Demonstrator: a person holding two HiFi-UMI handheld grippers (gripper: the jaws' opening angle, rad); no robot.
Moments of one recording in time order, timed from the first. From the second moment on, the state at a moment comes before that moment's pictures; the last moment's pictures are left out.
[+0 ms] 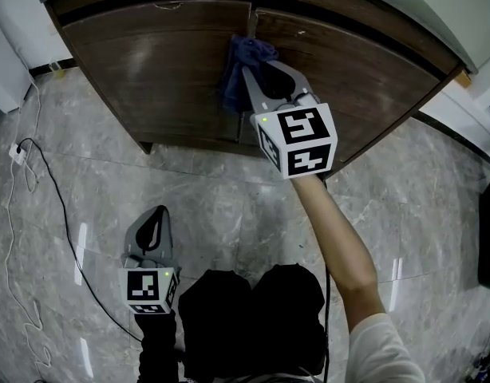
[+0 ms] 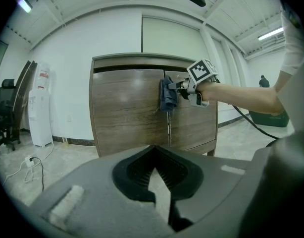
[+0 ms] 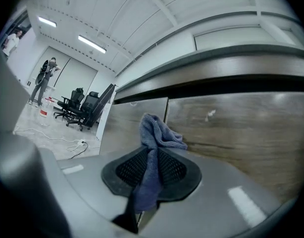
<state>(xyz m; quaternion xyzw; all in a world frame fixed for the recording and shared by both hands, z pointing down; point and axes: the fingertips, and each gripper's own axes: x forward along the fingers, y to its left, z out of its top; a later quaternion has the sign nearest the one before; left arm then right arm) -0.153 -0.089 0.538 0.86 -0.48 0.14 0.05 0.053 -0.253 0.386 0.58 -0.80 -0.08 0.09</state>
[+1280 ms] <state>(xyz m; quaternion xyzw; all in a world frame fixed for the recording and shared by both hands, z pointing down) -0.170 -0.093 0.548 0.86 -0.49 0.14 0.06 0.029 -0.267 0.438 0.58 -0.81 -0.08 0.09</state>
